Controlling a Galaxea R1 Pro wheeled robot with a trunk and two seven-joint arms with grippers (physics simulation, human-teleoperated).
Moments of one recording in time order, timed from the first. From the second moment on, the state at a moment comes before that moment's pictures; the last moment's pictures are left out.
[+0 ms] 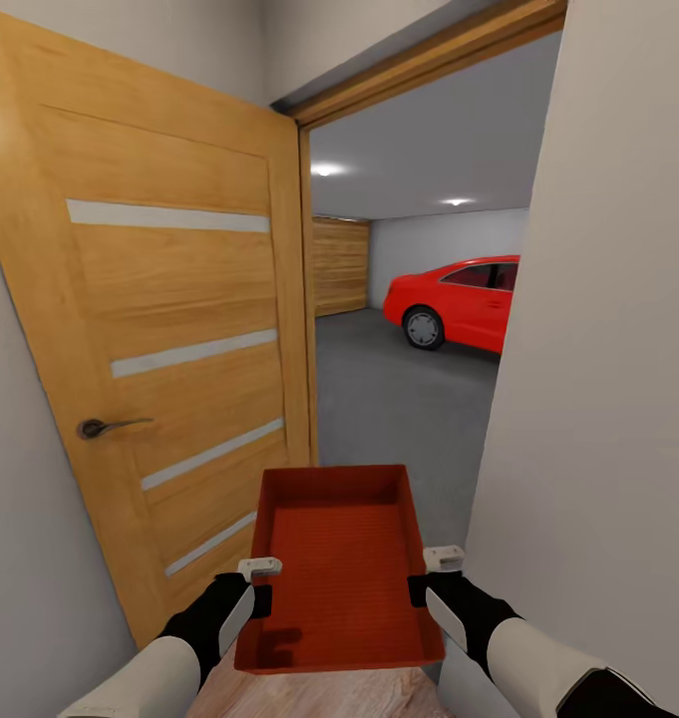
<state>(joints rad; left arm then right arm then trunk) -0.65 -0.12 0.01 -0.37 0.09 0.46 0.21 -0.73 0.05 0.54 -0.25 -0.49 0.29 -0.23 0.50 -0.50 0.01</state>
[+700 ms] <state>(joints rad) -0.65 -0.12 0.01 -0.38 0.09 0.46 0.21 -0.73 0.05 0.54 -0.25 -0.49 0.29 -0.23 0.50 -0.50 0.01</state>
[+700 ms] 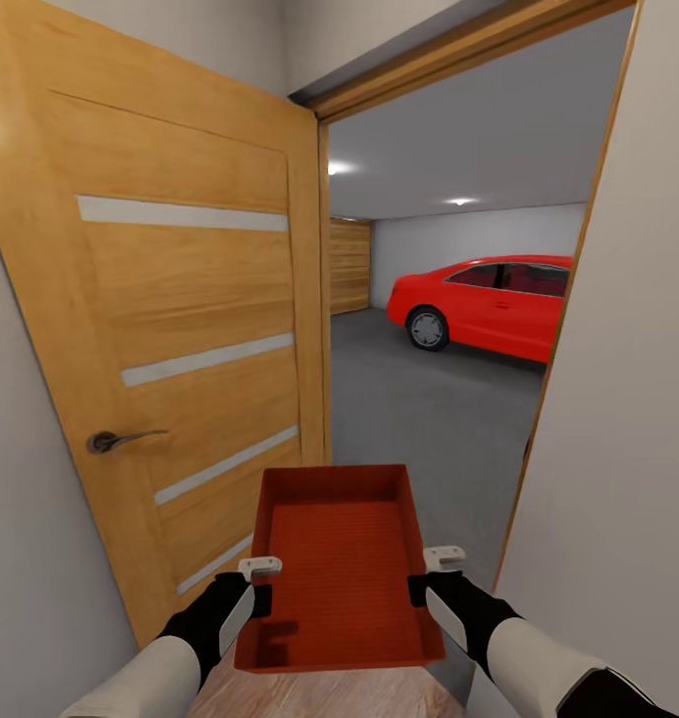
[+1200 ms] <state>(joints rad) -0.65 -0.12 0.01 -0.37 0.09 0.46 0.21 -0.73 0.05 0.54 -0.25 -0.49 0.29 -0.23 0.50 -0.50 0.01</state>
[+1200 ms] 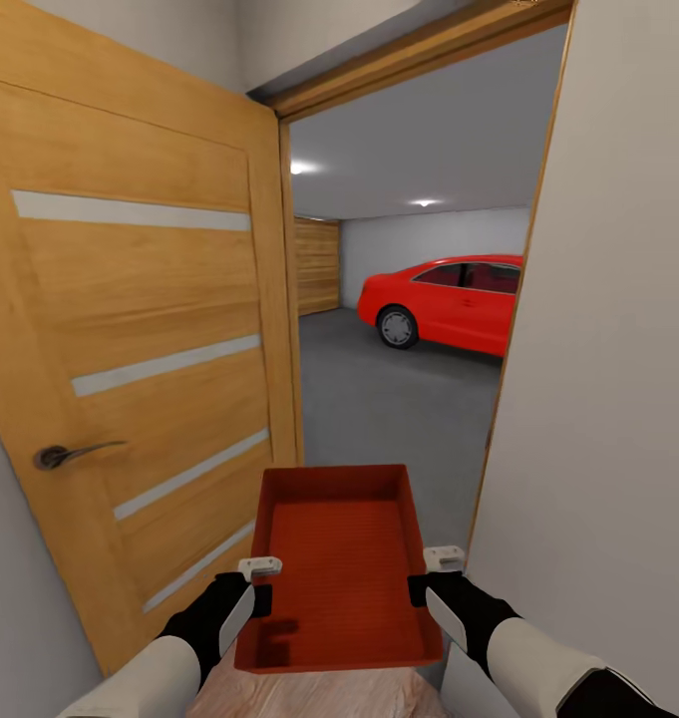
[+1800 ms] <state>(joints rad) -0.65 -0.12 0.01 -0.37 0.09 0.46 0.21 -0.73 0.05 0.54 -0.25 -0.49 0.29 -0.23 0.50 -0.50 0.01</state>
